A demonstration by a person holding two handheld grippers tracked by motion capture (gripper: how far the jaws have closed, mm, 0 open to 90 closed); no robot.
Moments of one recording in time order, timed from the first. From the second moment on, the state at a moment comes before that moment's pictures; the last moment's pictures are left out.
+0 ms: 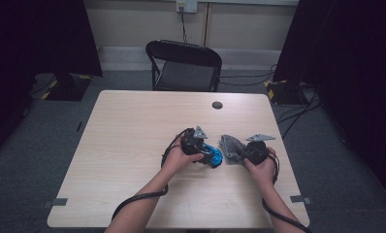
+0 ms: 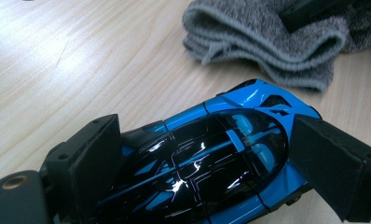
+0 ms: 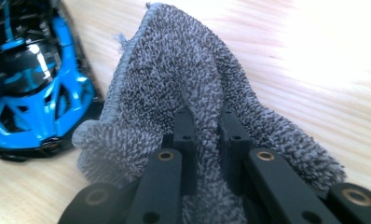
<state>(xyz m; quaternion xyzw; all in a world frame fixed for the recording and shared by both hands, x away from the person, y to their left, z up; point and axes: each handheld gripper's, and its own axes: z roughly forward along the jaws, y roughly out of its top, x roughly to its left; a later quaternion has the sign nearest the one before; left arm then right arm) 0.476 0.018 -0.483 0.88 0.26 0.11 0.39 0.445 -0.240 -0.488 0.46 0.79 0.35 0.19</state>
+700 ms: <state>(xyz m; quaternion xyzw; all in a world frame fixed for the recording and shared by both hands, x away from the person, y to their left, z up) 0.474 0.017 -0.485 0.87 0.27 0.12 0.40 0.414 -0.218 -0.484 0.39 0.84 0.35 0.13</state>
